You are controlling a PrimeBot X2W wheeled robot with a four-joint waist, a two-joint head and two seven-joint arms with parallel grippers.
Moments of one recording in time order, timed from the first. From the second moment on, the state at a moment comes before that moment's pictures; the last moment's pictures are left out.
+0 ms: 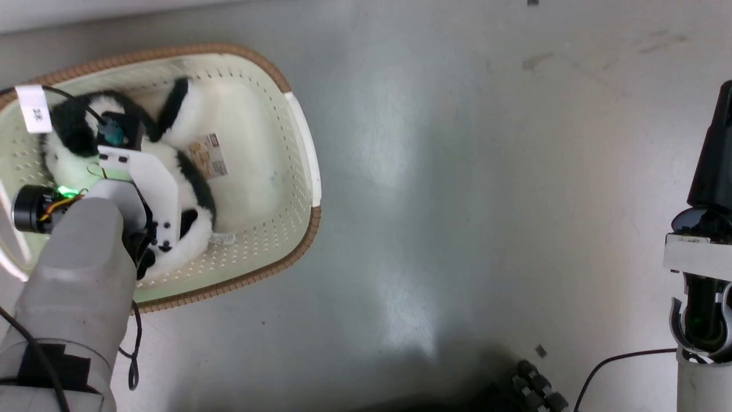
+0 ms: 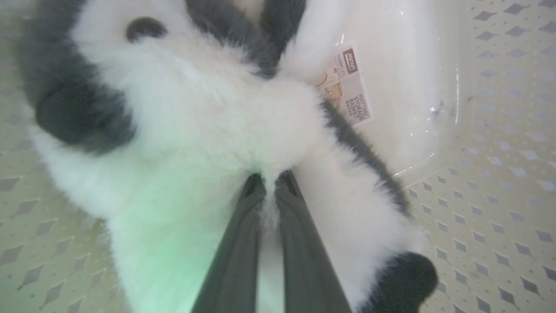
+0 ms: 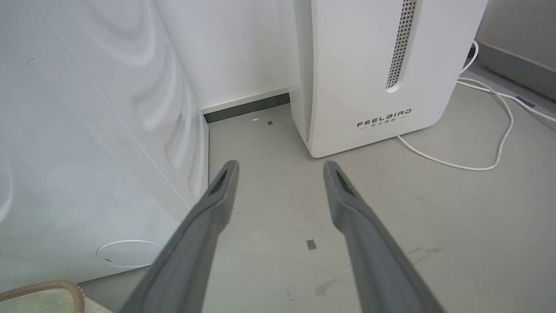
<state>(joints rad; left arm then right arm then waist) -1.02 0.31 -0.27 1.27 -0.18 -0.07 0.20 -0.34 -0.05 -0.17 -0.10 0.40 0.13 -0.26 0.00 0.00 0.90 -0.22</state>
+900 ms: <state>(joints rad) -0.82 0.15 -0.38 1.29 -0.23 -0.13 -0.15 -0.17 -0.05 -0.21 -0.01 0.28 0.13 -0.26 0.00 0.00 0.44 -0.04</state>
